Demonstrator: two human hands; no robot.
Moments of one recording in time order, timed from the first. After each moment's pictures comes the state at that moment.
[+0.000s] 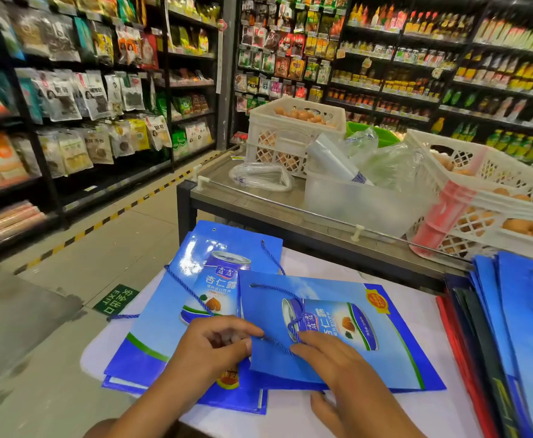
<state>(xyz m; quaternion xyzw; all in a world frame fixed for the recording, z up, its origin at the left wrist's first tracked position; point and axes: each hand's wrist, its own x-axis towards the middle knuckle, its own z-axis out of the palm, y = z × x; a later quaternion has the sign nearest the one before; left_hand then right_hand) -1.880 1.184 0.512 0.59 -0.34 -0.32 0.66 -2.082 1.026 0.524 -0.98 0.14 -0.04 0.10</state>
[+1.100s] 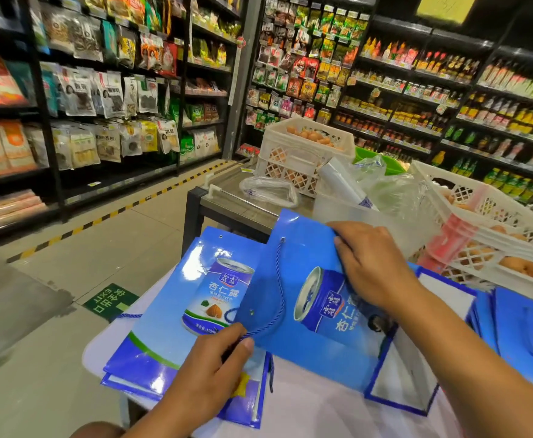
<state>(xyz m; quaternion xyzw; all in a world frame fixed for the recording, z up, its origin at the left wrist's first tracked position) -1.887 1.189 0.501 0.68 -0.40 -0.19 0.58 -1.992 0.938 0.667 -0.96 0.17 -0.23 -0.04</state>
